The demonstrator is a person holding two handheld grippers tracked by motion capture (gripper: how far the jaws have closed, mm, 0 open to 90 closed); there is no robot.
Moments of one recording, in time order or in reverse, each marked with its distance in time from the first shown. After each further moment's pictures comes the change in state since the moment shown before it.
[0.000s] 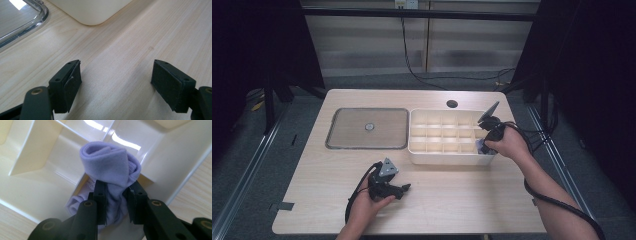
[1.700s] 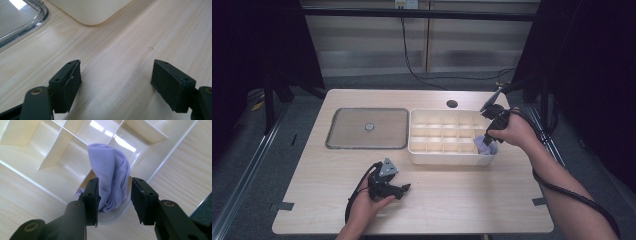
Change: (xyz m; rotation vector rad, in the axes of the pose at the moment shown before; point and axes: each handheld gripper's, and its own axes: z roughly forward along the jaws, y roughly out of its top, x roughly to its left) left arm 0.000 0.000 0.000 -0.008 0.004 -0.004; right arm -0.003 0.012 -0.047 -0.002 0.005 -0.049
